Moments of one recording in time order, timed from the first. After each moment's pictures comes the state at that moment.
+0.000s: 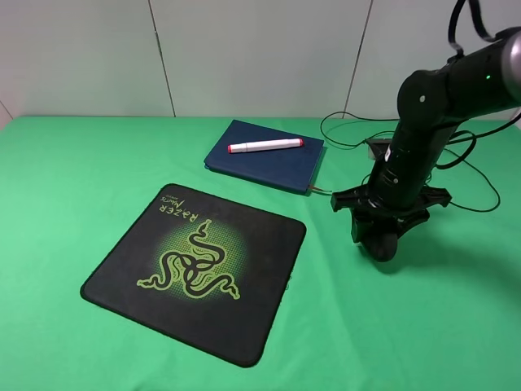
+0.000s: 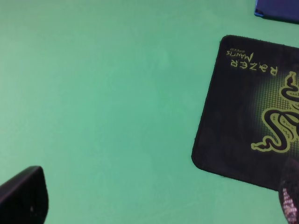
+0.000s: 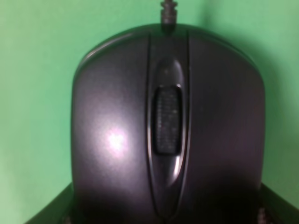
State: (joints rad) left arm -0.02 0.00 -0.49 0.01 1.06 0.04; right arm 0.35 1.83 -1.03 0.05 0.83 0.23
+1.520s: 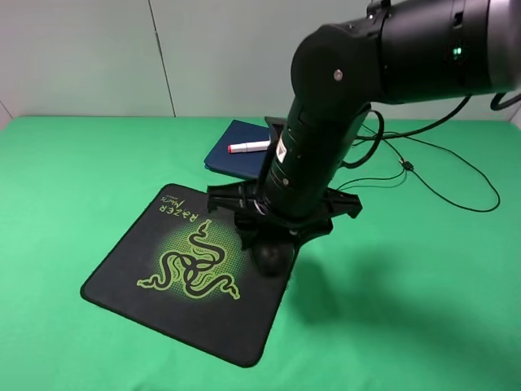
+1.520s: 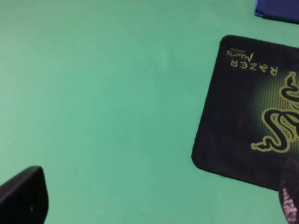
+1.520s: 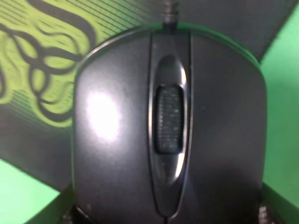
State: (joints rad) left arm -0.02 0.00 -0.49 0.01 1.06 0.04; right arm 0.86 1.73 -1.17 0.11 0.86 0.67
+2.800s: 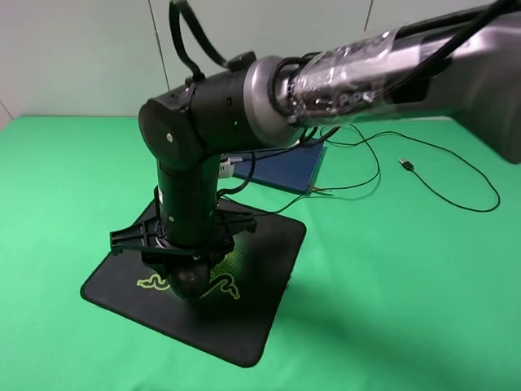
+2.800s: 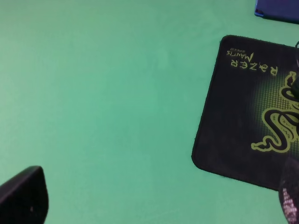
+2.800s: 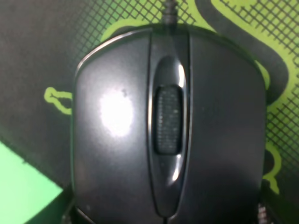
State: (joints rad) left arm -0.02 0.00 -0.49 0.01 1.06 0.04; right arm 1.02 2.14 -1.57 0.09 0.91 0.63
